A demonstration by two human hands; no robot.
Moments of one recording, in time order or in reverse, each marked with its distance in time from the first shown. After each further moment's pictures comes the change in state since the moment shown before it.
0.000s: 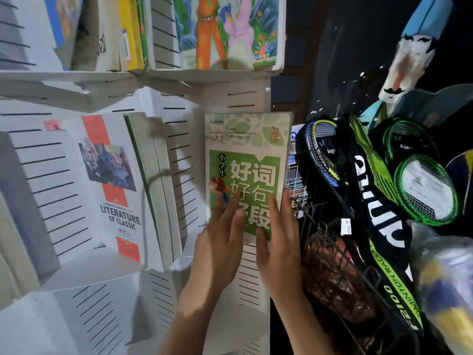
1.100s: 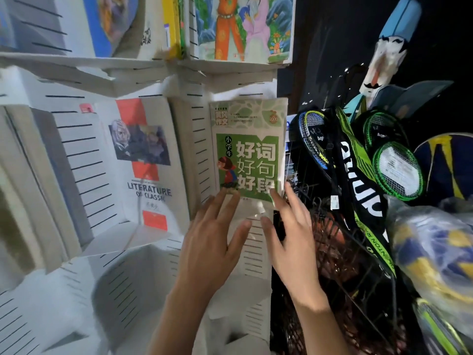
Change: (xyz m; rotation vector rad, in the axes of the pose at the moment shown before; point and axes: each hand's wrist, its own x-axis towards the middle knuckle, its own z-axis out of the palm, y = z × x) left_hand -0.061 -0.008 -0.068 0.330 -0.046 0.264; right_hand -0.025 -0.072 -0.047 -0.061 -0.149 0.170
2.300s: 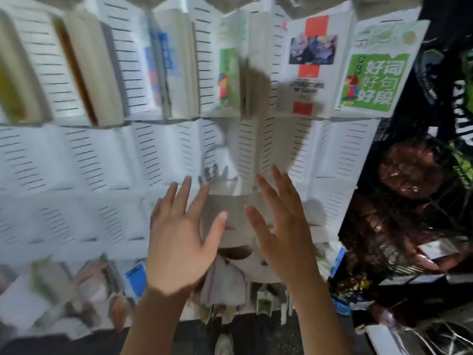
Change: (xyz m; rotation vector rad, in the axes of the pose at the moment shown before) left_hand -0.393 -0.031 -0.277 0.310 0.044 -0.433; right_hand -0.289 -0.323 0.007 0.137 -0.412 -0.085
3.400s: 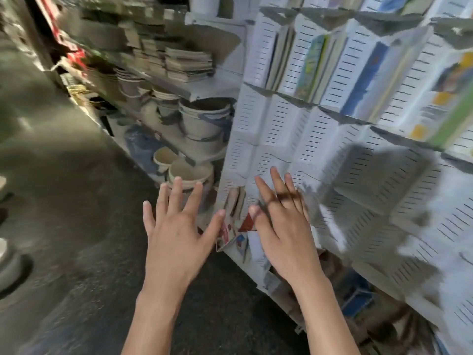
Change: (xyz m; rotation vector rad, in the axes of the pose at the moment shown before) left_hand -0.329 -0.458 -0.388 0.341 0.389 -0.814; right_hand -0.137 -0.561 0.367 0.231 -0.563 -0.611
